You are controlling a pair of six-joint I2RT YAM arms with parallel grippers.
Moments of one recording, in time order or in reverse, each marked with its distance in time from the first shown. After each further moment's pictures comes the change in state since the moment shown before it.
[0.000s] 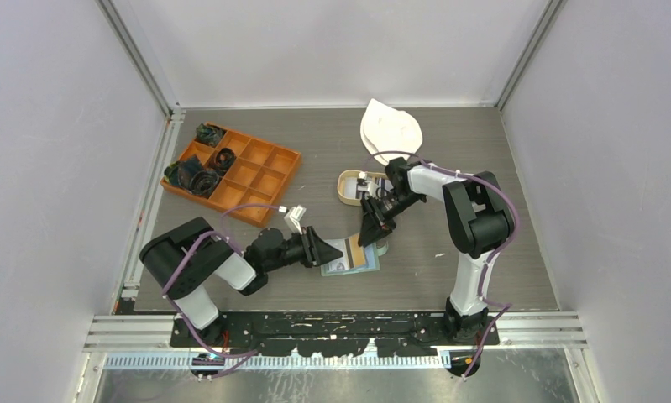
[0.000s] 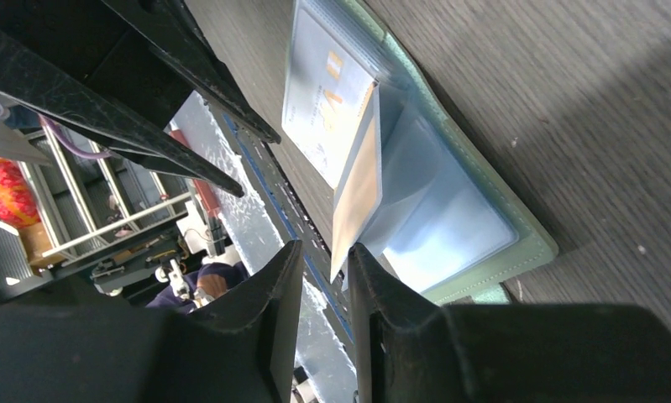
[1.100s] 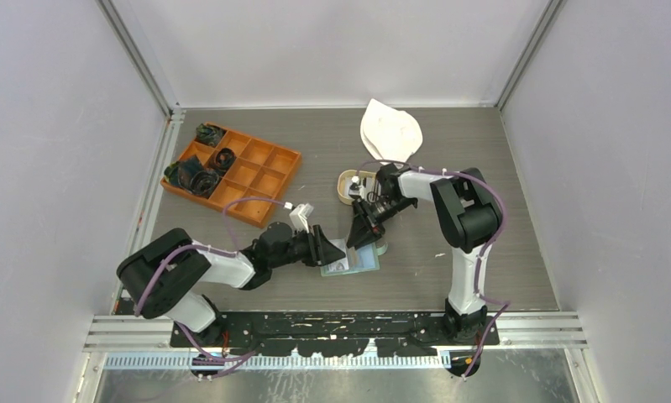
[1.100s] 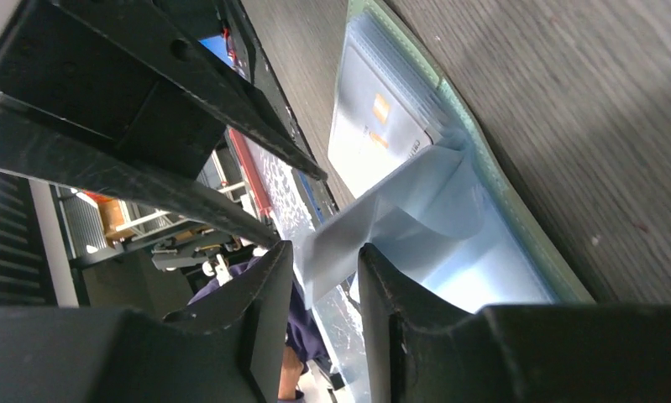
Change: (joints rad) left arm -0.044 -0.148 0.093 -0.378 -0.067 0.093; right arm 0.040 0.071 -0.016 0.112 -0.162 0.105
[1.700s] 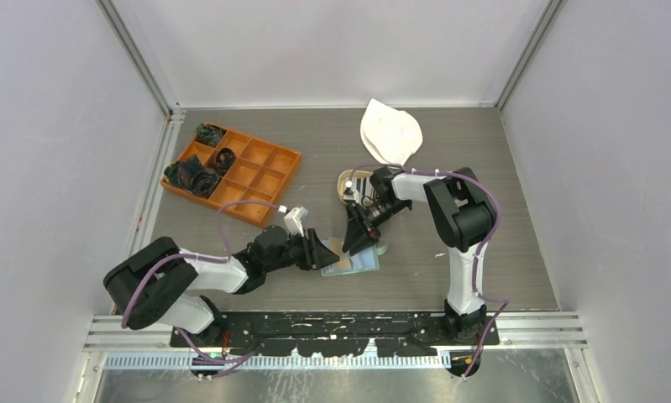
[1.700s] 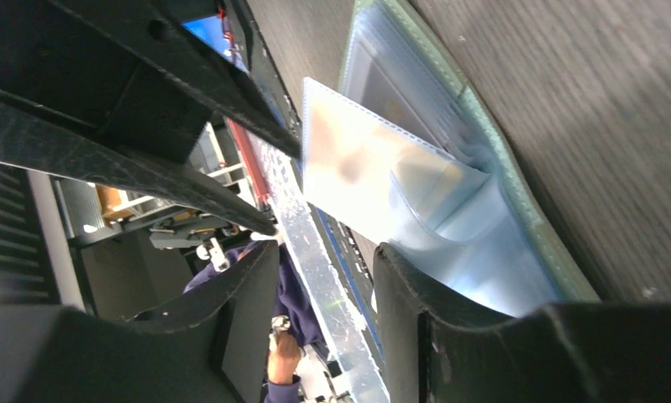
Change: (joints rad) left arm 0.000 -0.079 -0.048 -0.053 -0.019 0.018; right arm 0.044 0.034 0.003 0.004 -0.028 -0.002
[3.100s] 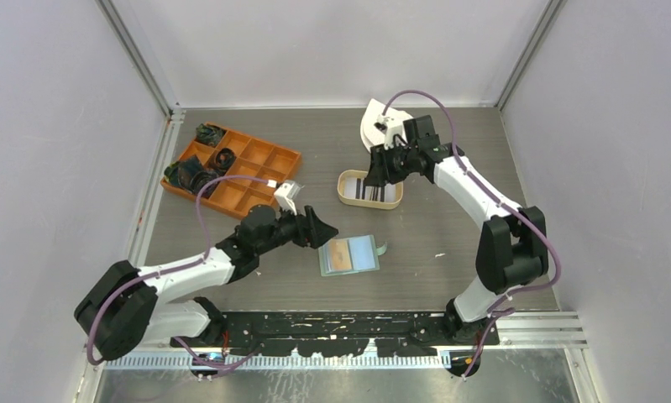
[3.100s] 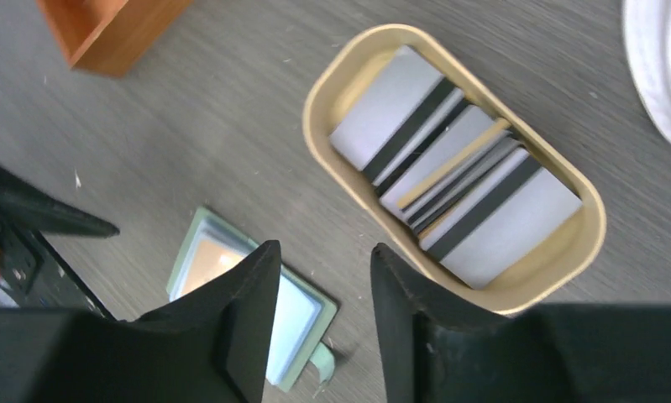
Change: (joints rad) left arm 0.090 -0.278 0.122 -0.283 -0.042 0.223; right arm -0.105 -0.449 0.100 0.227 0.664 -0.013
